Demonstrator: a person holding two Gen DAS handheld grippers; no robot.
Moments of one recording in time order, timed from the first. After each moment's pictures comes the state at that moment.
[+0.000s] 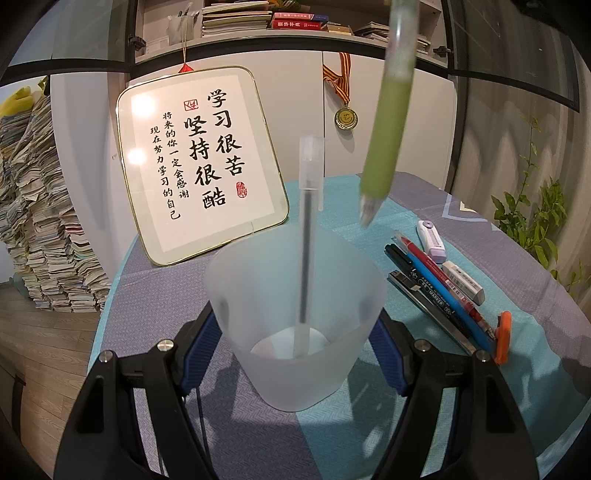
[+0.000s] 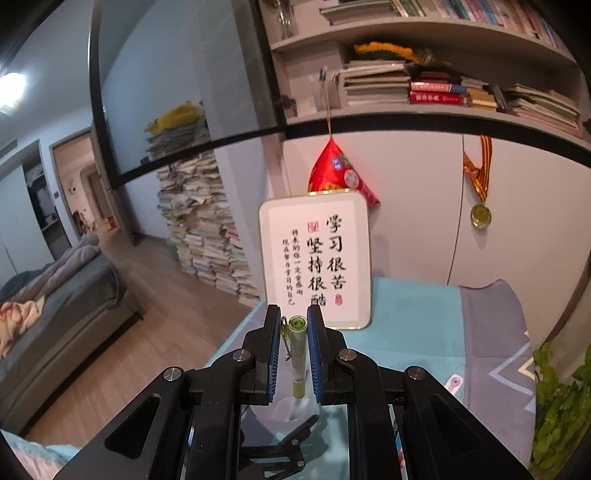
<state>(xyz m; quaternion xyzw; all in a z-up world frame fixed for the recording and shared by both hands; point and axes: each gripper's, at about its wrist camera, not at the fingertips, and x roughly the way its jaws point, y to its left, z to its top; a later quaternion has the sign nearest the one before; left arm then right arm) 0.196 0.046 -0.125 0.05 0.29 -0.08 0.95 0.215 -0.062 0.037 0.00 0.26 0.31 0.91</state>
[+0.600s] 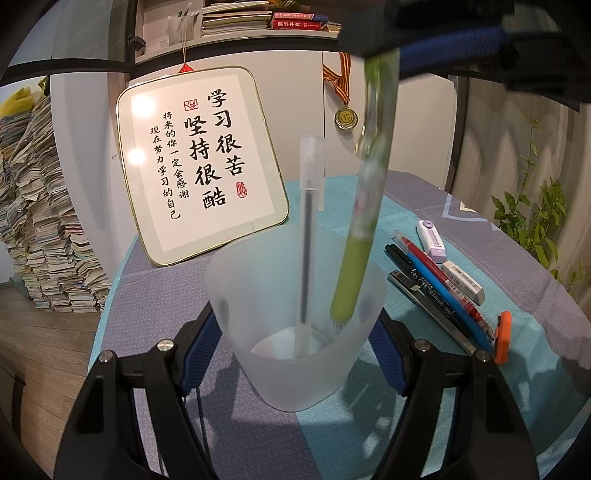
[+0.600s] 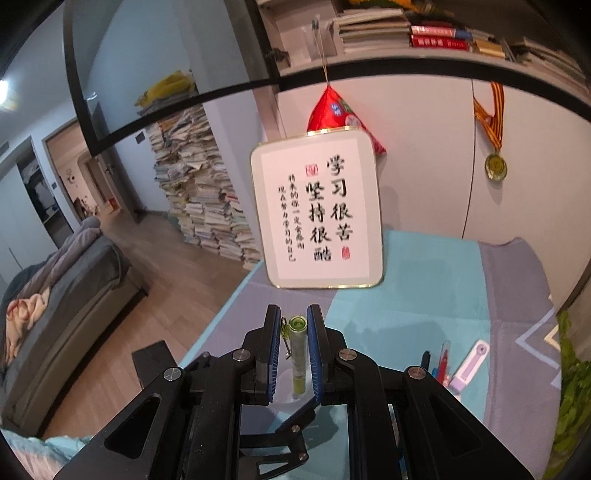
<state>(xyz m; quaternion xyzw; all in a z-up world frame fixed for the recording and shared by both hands) 0.196 0.045 -0.125 0.04 0.29 -0.08 0.95 0.238 -0.055 -0.012 0.00 0.34 0.32 0.89</state>
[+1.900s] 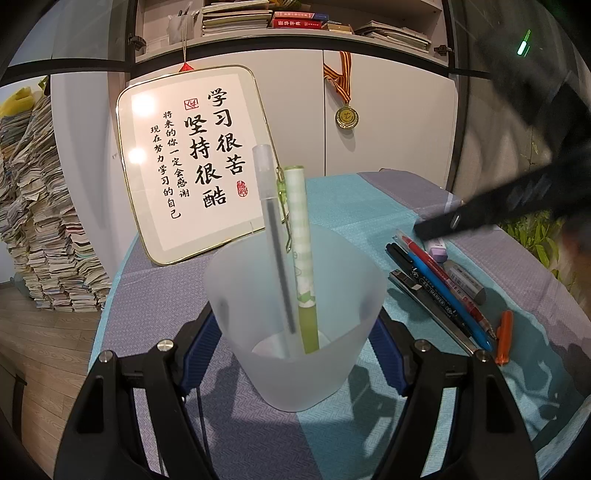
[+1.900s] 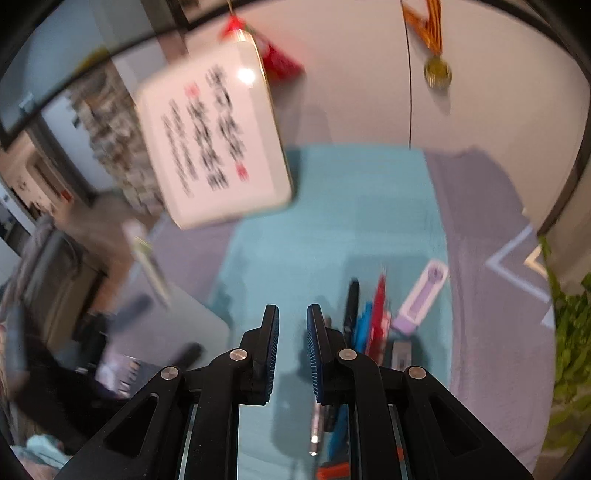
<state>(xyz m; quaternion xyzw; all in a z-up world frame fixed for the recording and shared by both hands) 0.196 0.046 -0.125 0.04 0.29 -0.08 0.95 0.296 -0.108 -0.098 0.01 0.47 0.21 0.86</state>
